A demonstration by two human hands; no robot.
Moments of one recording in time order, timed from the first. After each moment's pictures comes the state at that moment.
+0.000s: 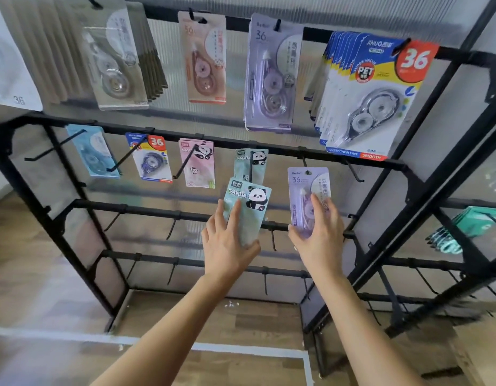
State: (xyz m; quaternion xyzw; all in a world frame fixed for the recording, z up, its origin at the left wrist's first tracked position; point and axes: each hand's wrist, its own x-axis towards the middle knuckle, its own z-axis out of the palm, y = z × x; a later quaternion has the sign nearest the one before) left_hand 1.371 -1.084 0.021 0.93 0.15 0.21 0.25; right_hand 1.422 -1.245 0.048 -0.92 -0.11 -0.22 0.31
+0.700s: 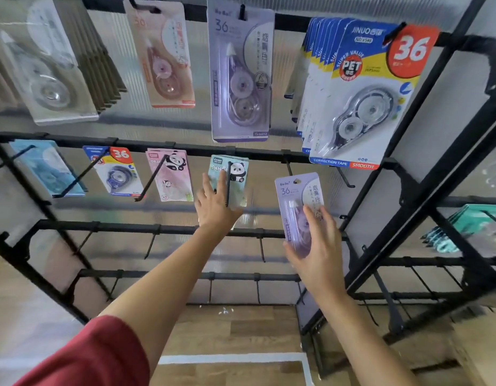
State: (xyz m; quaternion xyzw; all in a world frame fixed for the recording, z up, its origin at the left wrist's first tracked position) left_hand 1.512 -1.060 0.033 0.95 0.19 0.10 0.25; right_hand 1.447 -1.264 0.038 -0.90 -0.15 -0.25 0.33
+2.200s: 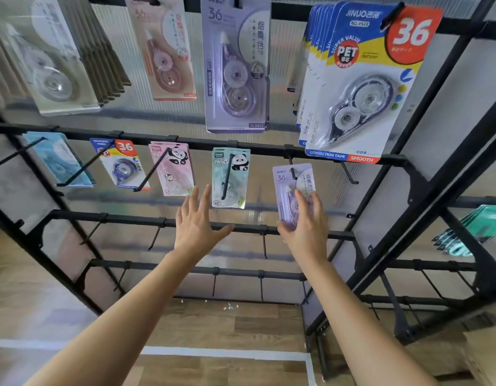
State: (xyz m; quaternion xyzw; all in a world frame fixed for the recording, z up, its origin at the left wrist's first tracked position) left_hand 1.452 -1.042 0.012 0.96 0.15 0.14 0.21; right_hand 1.505 -1.253 0.015 -0.93 -0.13 -0.19 0.30
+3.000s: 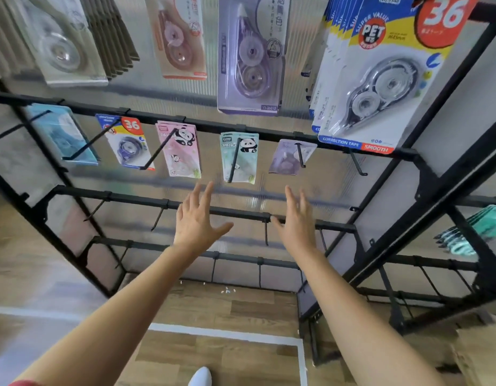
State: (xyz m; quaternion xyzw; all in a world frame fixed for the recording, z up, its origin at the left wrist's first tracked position) left_hand 1.434 -1.042 -0.005 0.96 0.16 0.12 0.21; right_hand 1.511 -1.238 -0.004 -0.96 -0.16 -0.06 0.22
